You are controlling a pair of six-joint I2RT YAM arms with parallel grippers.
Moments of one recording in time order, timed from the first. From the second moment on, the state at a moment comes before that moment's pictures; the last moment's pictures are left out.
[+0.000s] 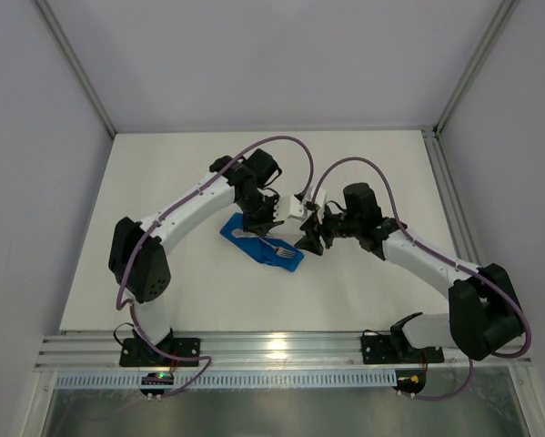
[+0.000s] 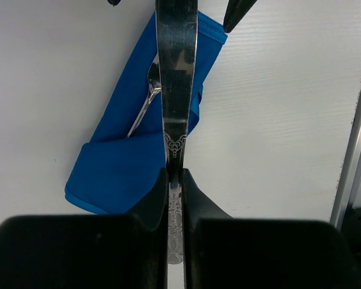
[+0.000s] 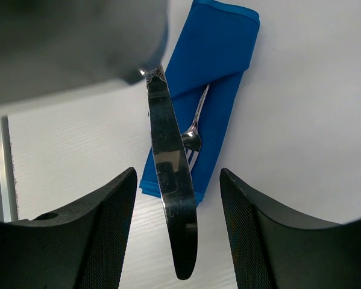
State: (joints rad) left arm -0.69 1.82 1.67 -1.16 0.39 0.90; right arm 0.47 1.33 0.76 -0.04 -0.74 -0.36
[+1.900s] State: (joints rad) left arm -0.70 1.82 1.62 -1.12 0.44 0.97; right arm 0.45 1.24 0.68 -0.09 -0.75 -0.40
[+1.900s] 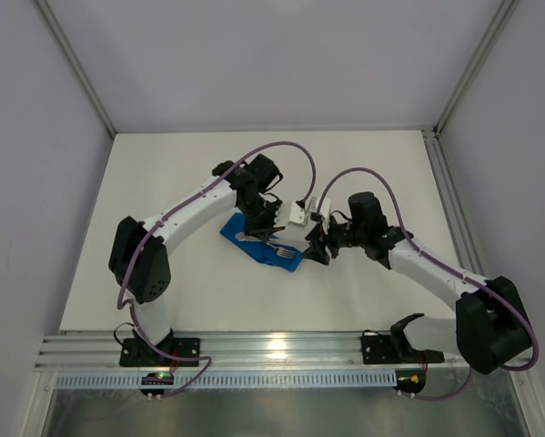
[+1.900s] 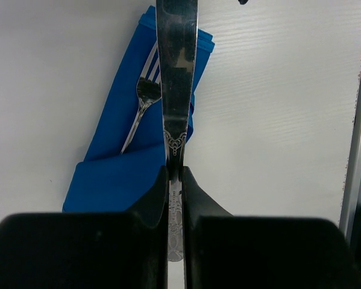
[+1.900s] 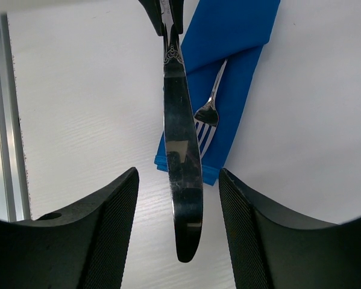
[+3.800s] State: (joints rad) left arm -0.48 1.84 1.67 -0.92 0.27 0.52; right arm 0.60 1.01 0.48 0.02 -0.33 -0.09
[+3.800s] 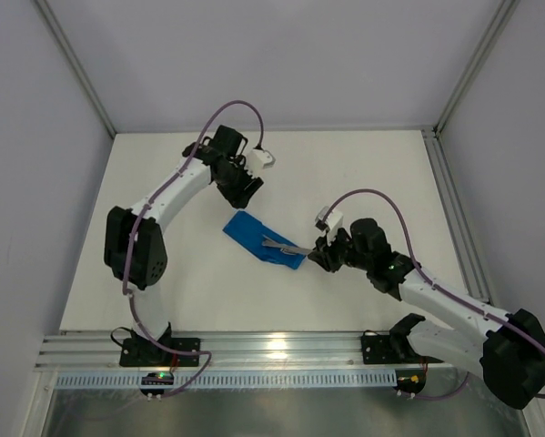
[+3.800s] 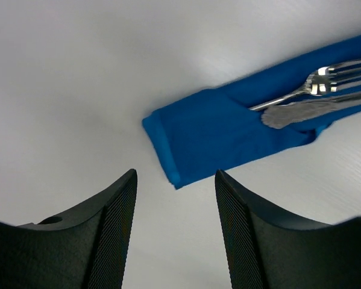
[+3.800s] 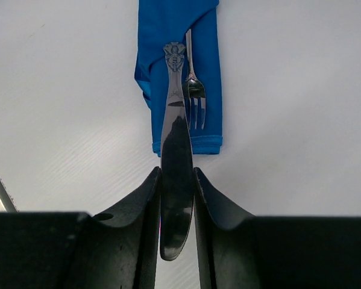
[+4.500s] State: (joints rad) left arm -0.39 2.12 1.62 -0.82 0.16 0.43; right arm 0.69 0.93 0.46 -0.04 -0.14 0.13
